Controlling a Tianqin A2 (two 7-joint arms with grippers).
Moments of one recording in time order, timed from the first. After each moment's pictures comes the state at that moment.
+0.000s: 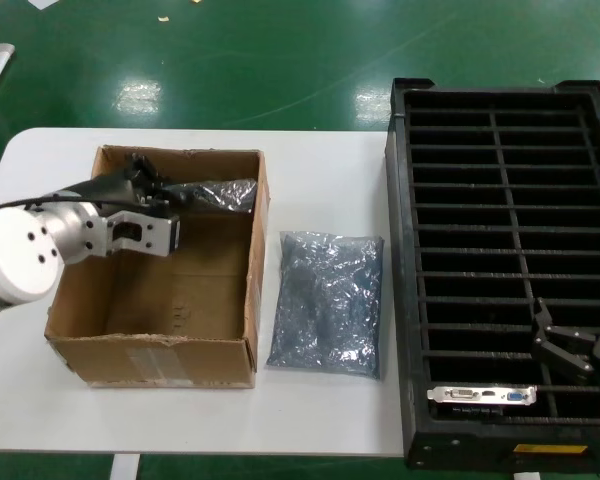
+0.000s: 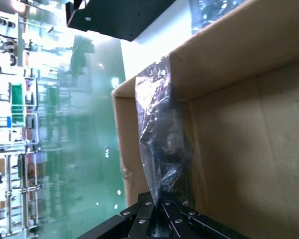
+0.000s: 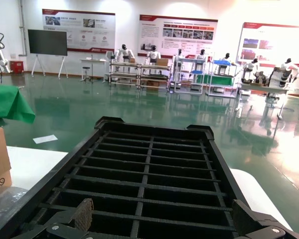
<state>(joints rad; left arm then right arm) -1.00 -0.46 2.05 -0.80 -1.03 0.44 0.49 0.02 0.31 -1.61 1.59 1.78 -0.02 0.01</state>
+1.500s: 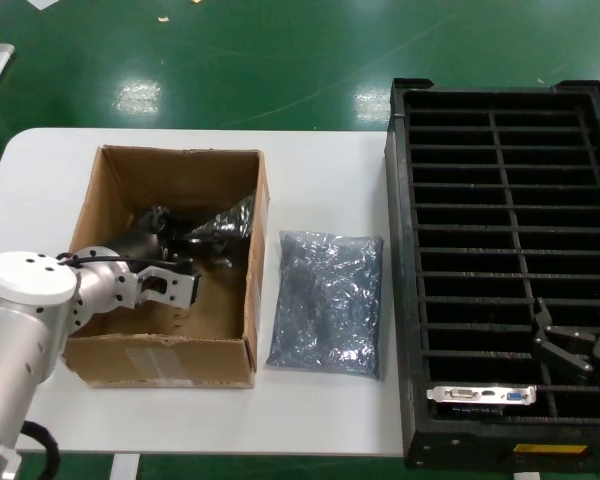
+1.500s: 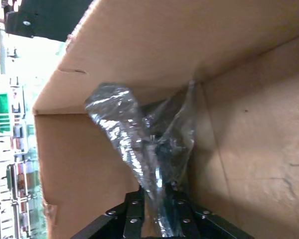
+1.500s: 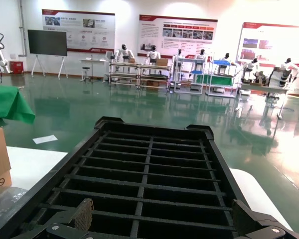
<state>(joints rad) -1.07 -0.27 1.83 -0.29 -1.55 0.35 1.42 0.02 0.31 -1.61 1.59 1.78 -0.02 0.01</state>
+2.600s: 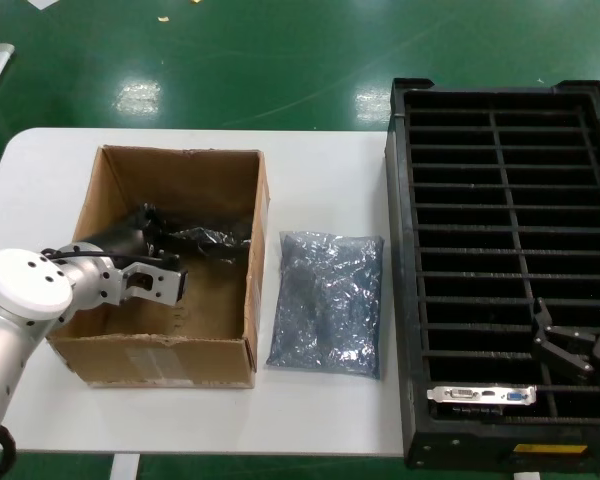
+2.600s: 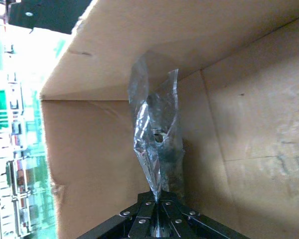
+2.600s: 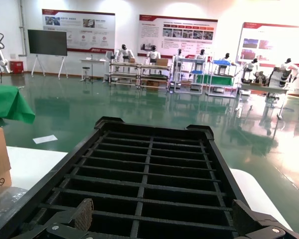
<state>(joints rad) -1.00 -0.35 1.98 -0.48 -1.39 0.34 1.07 0.02 0.31 -1.61 1.59 1.78 -0.02 0.01</state>
